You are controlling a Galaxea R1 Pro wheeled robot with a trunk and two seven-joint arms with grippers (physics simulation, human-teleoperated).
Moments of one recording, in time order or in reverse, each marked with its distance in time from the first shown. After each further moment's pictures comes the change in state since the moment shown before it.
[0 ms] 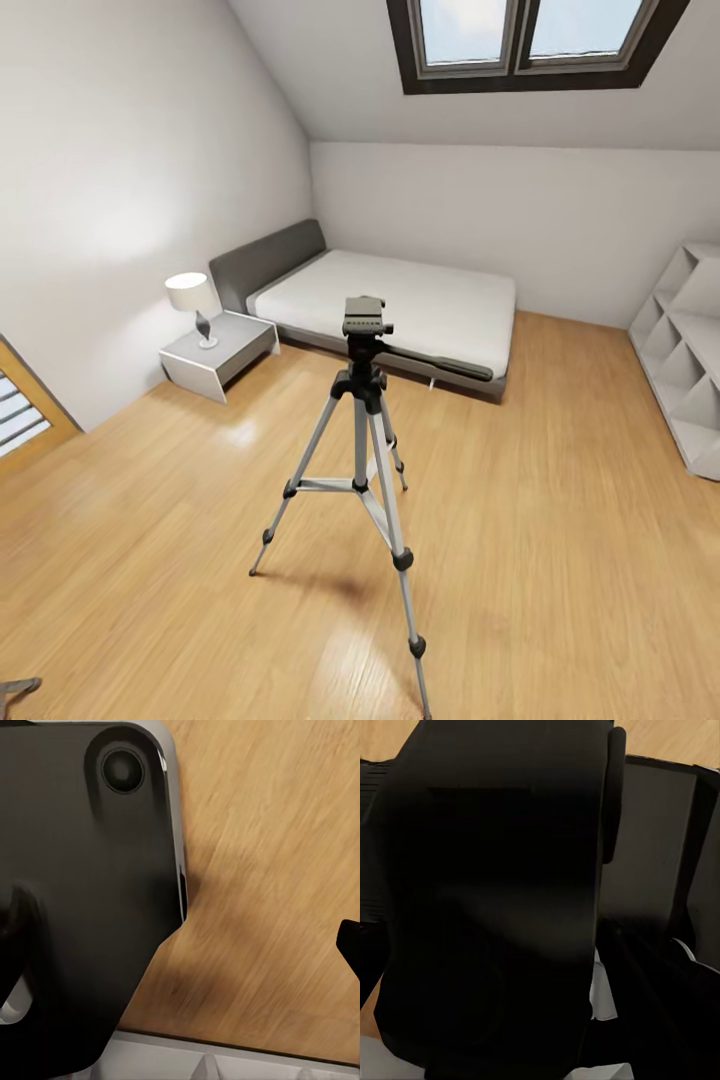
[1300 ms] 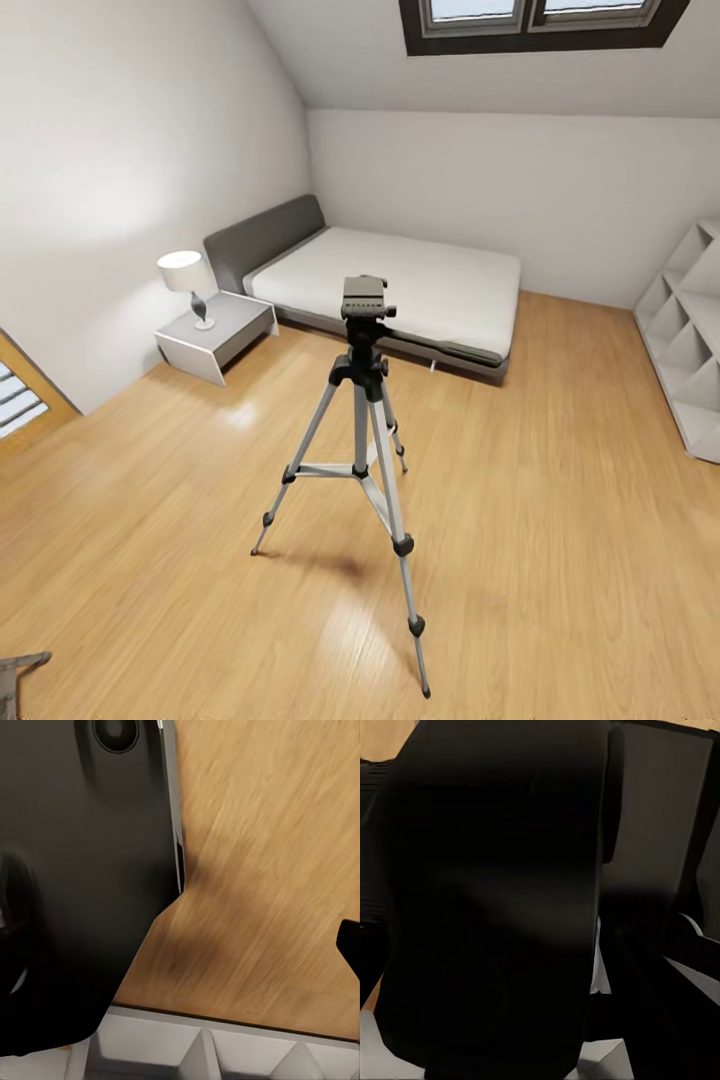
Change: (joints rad) left arm 0.000 0.000 0.000 0.000 0.000 0.000 0.000; right arm 0.000 0.000 0.000 0.000 0.000 0.000 0.000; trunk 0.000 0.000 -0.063
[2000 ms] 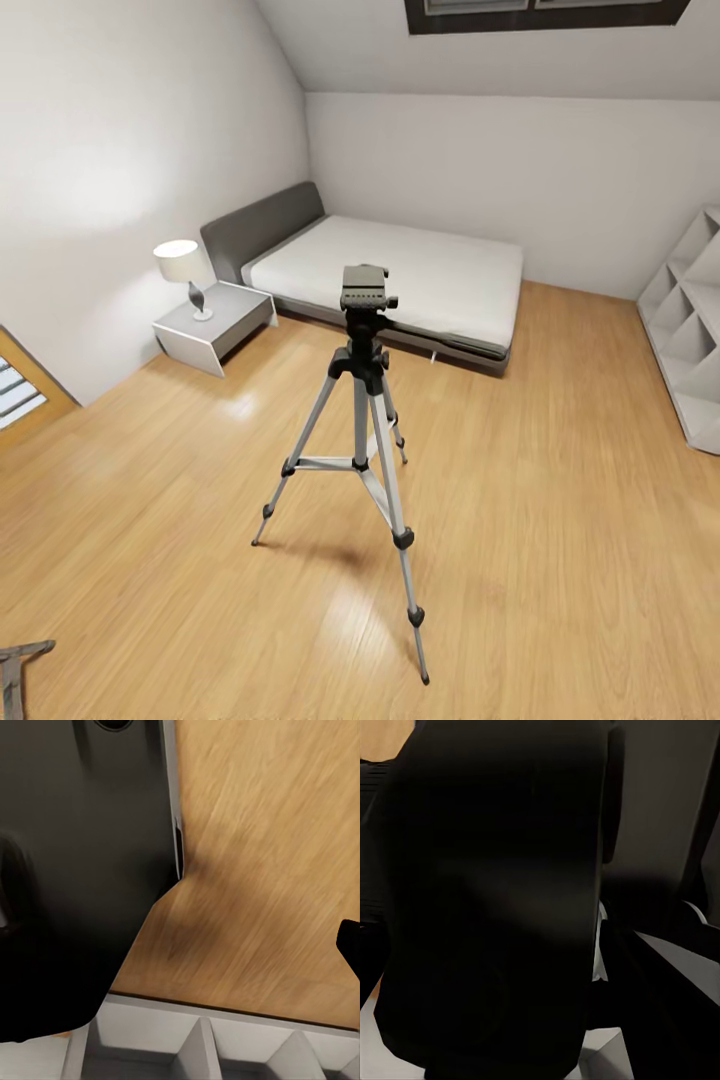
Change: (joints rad) left arm 0.000 0.000 0.000 0.000 0.000 0.000 0.000; right arm 0.000 0.000 0.000 0.000 0.000 0.000 0.000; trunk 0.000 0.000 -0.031
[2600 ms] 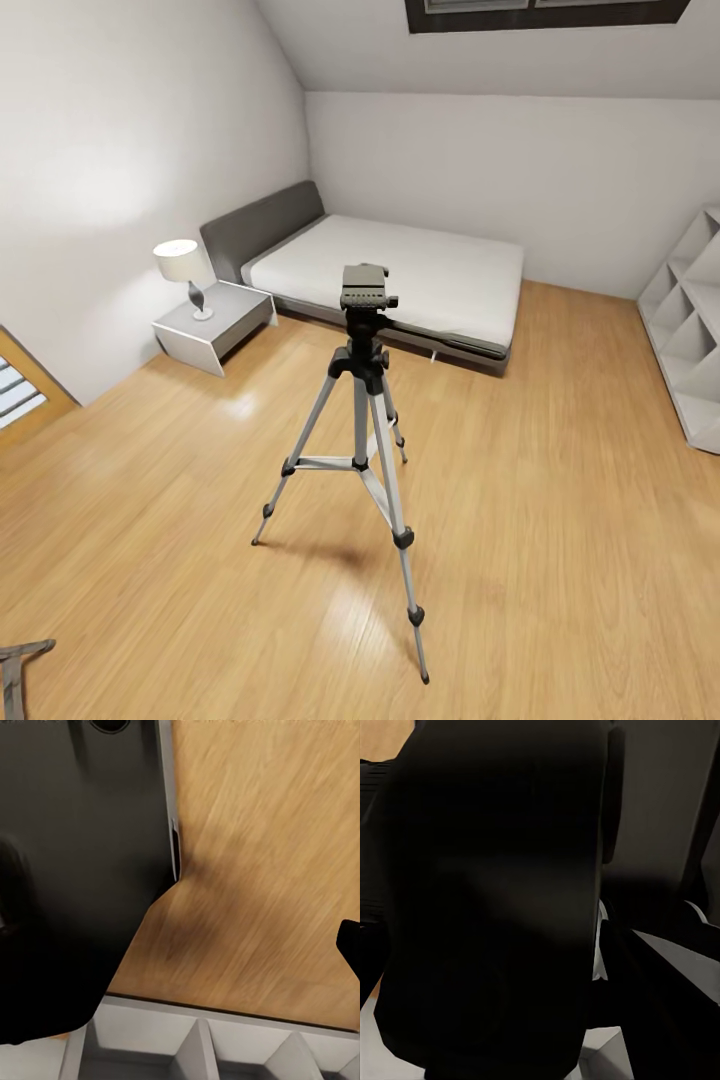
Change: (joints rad) left arm 0.000 0.000 0.000 0.000 0.000 0.000 0.000; right arm 0.000 -0.004 0.000 0.000 0.001 -0.006 0.000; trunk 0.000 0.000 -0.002
